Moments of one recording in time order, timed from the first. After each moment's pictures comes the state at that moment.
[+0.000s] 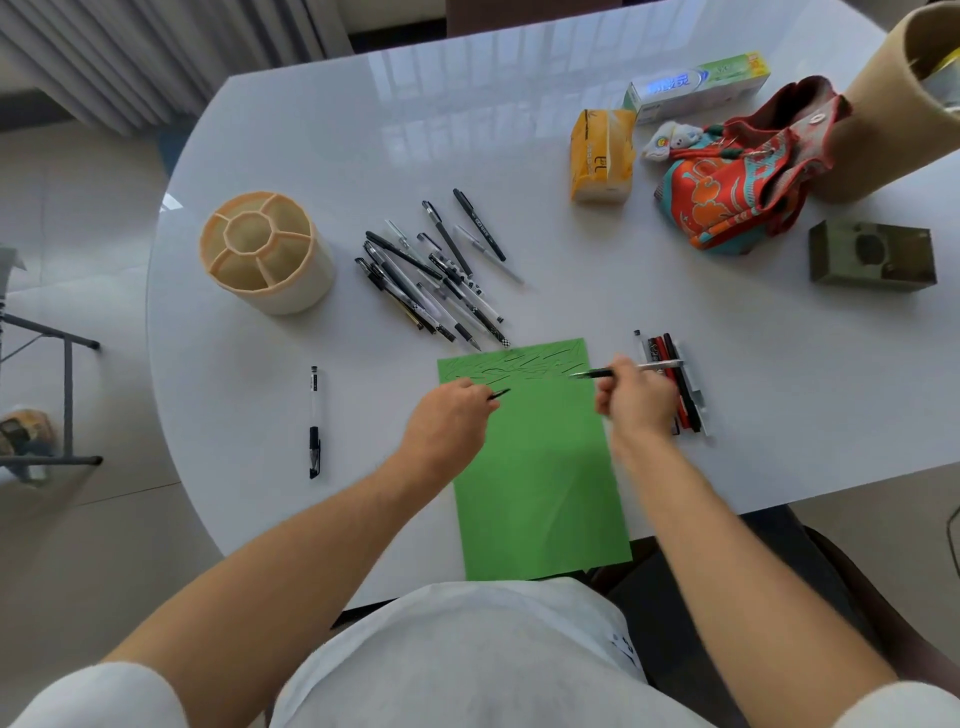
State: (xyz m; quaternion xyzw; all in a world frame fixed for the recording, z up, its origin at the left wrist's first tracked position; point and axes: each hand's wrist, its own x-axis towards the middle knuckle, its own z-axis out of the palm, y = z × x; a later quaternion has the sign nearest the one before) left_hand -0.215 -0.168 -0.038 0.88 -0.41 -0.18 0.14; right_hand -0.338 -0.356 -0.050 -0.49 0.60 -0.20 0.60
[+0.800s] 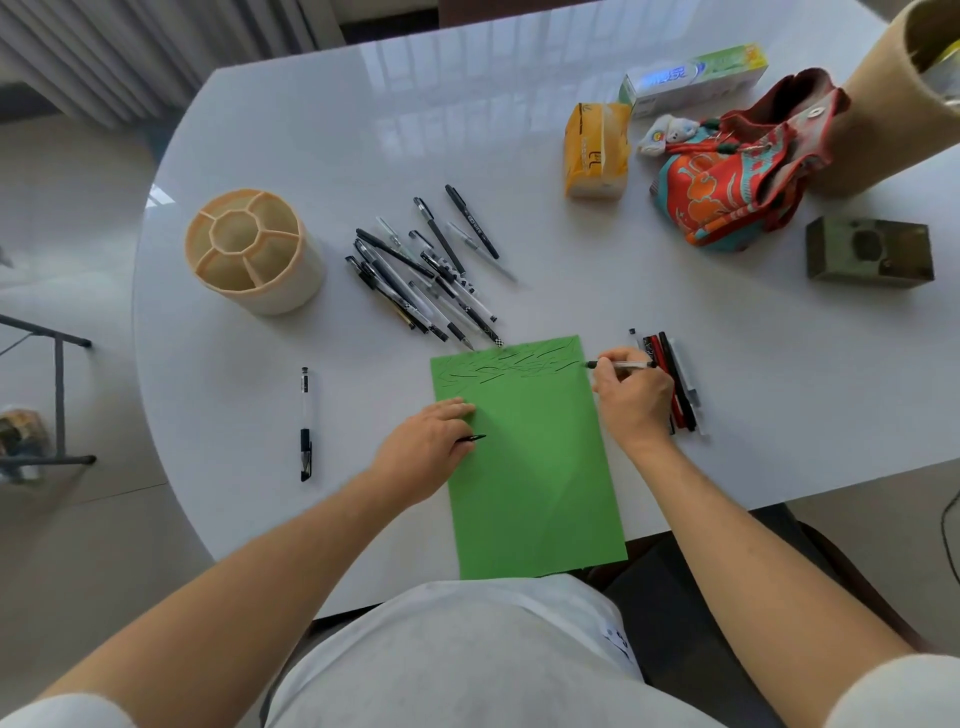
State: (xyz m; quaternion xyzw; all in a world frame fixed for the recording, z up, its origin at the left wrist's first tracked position) left_hand -0.211 -0.127 -0.069 0.82 -0.48 -0.25 0.15; right_hand -0.349 -0.380 -0.073 -0.78 0.48 -0.13 0.38
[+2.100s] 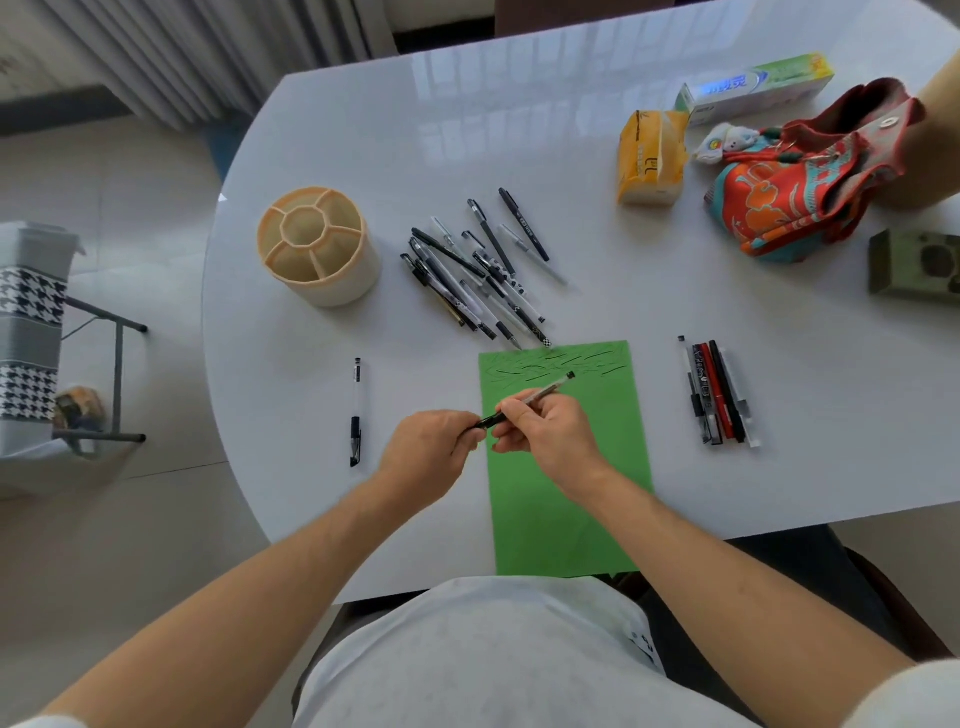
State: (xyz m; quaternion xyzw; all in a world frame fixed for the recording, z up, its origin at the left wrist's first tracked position) left_hand -0.204 -0.091 -0.018 0.87 -0.41 -0.20 0.21; right_hand -0.300 -0.246 -0.030 -0.56 0.37 0.02 0.74
